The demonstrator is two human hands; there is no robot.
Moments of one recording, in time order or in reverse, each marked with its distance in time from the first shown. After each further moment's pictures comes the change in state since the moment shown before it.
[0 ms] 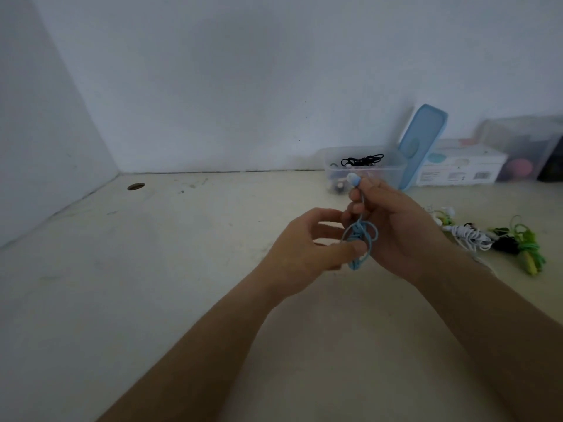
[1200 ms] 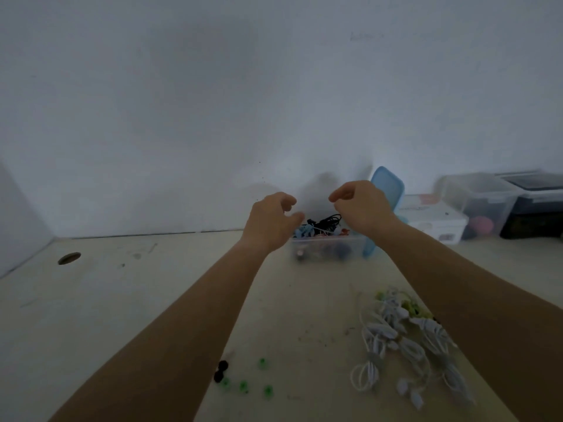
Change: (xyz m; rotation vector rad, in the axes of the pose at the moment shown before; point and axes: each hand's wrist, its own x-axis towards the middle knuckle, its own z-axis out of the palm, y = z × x) left_hand 0.225 0.023 -0.023 0.707 0.276 0.150; right_hand 0.156 -0.093 -0.061 -1.351 0.410 -0.167
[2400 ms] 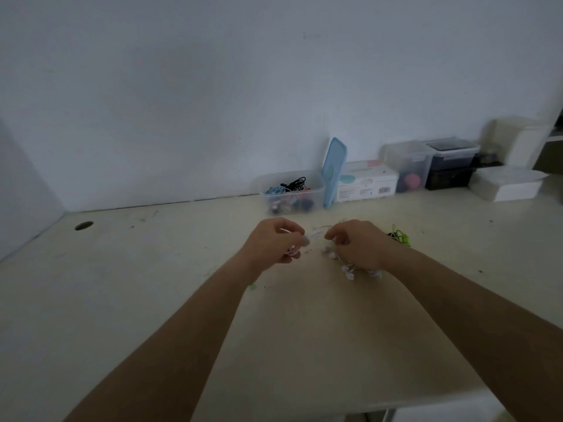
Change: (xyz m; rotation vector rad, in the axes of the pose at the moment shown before) left_hand -0.177 0.061 -0.004 -0.556 -0.336 -0.253; right_hand -0.172 0.051 -0.054 -0.363 -0.395 -0.054
